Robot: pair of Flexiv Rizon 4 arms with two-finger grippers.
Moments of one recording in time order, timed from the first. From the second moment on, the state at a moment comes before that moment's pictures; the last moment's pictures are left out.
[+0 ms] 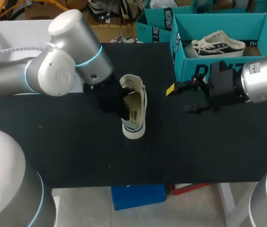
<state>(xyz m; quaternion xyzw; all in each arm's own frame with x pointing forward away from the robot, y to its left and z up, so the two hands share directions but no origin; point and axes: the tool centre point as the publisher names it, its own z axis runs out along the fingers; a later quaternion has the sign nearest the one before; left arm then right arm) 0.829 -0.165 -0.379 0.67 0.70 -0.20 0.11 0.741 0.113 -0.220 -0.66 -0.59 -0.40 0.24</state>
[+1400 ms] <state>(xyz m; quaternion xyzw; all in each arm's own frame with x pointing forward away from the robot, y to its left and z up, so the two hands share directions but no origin) 0.839 -0.177 -0.407 0.69 0.71 -0.14 0.08 0.741 0.113 -0.220 -0.66 -0.59 -0.40 0.24</state>
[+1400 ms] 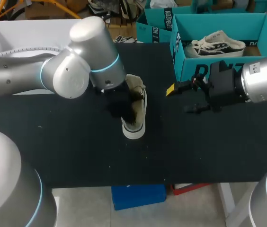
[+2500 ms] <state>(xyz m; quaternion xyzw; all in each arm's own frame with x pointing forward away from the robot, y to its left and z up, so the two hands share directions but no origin) 0.942 -0.111 -0.291 0.44 0.79 -0.38 0.19 0.741 0.113 -0.220 -0.66 -0.59 -0.40 0.24</state>
